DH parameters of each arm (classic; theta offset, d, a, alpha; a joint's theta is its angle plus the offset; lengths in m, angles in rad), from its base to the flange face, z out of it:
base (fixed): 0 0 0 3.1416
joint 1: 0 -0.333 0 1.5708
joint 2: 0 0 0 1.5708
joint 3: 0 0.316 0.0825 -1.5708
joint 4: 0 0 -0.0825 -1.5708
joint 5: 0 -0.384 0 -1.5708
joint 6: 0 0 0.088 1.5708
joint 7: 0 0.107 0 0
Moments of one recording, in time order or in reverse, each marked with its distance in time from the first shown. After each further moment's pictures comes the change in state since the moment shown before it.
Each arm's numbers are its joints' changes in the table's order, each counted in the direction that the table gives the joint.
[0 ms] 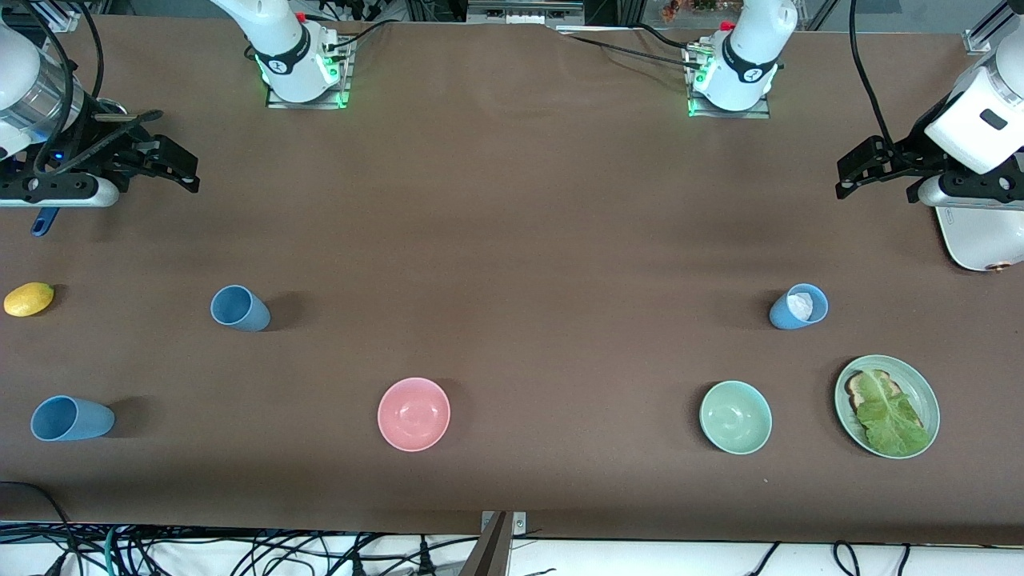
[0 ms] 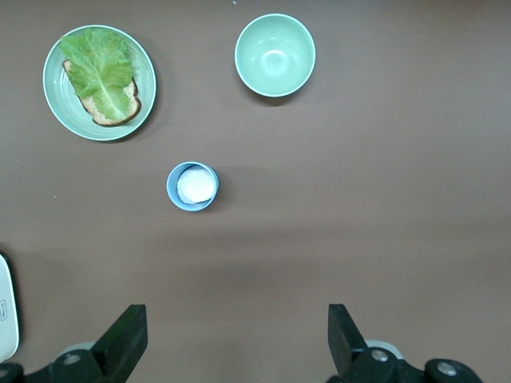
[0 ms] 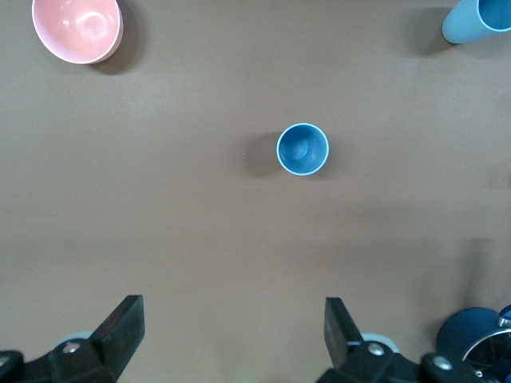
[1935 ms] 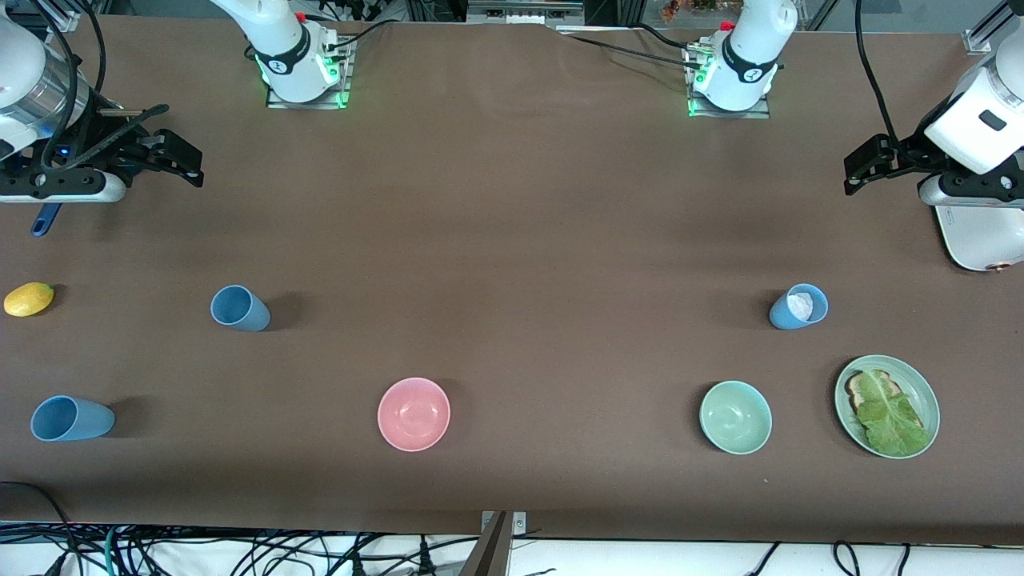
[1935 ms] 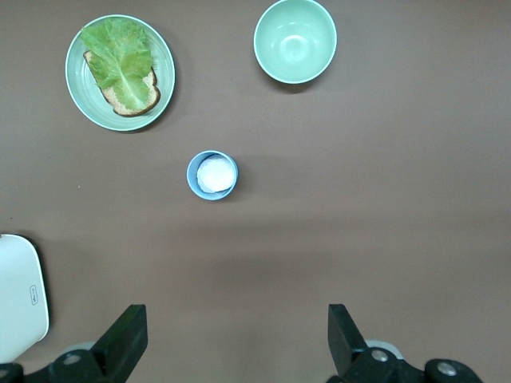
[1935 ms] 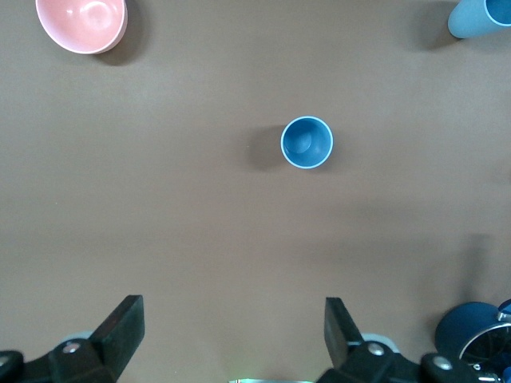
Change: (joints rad) left arm -0.002 0.002 -0.003 -0.005 -0.051 -0.035 0.008; right arm -0.004 0.000 0.008 -0.011 -0.001 -0.027 0.001
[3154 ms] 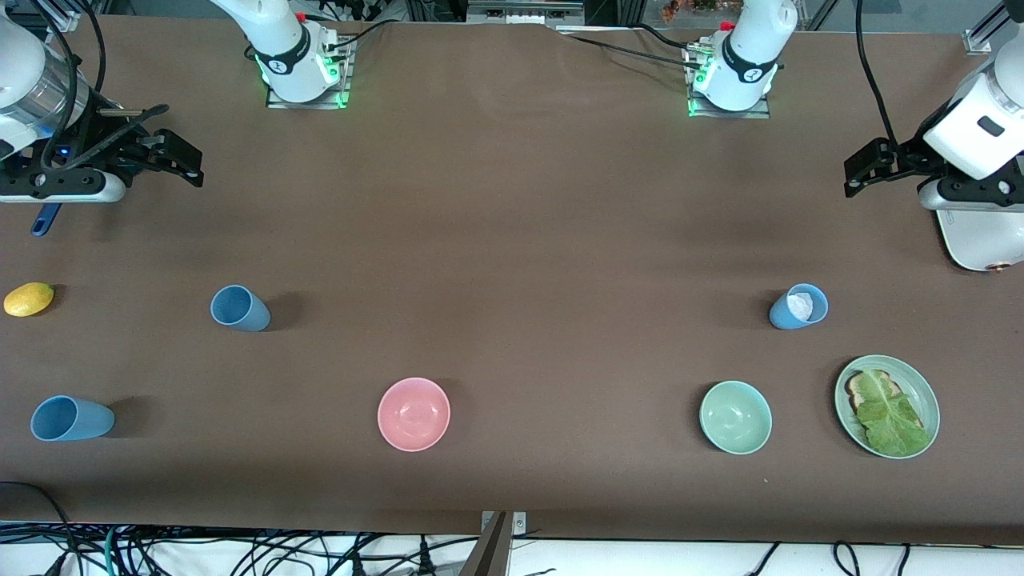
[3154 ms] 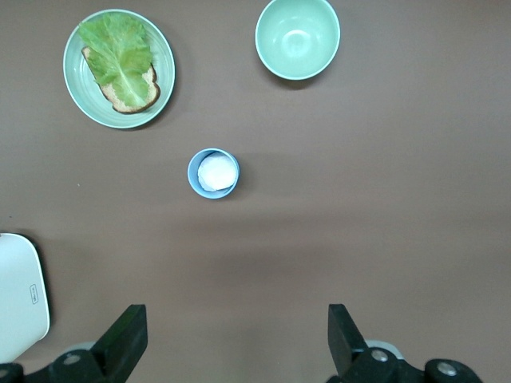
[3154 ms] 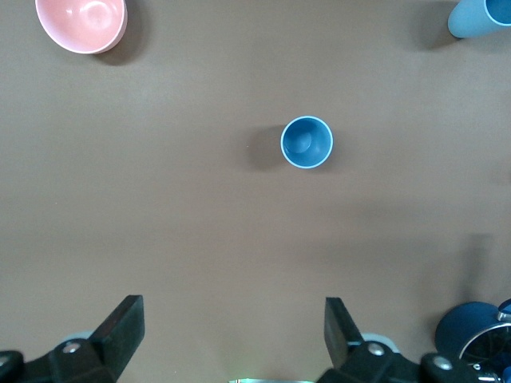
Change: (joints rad) left arm -0.004 0.024 0.002 0.000 -0.001 0.000 0.007; right arm 0.000 0.000 0.000 0.000 0.000 0.000 0.000
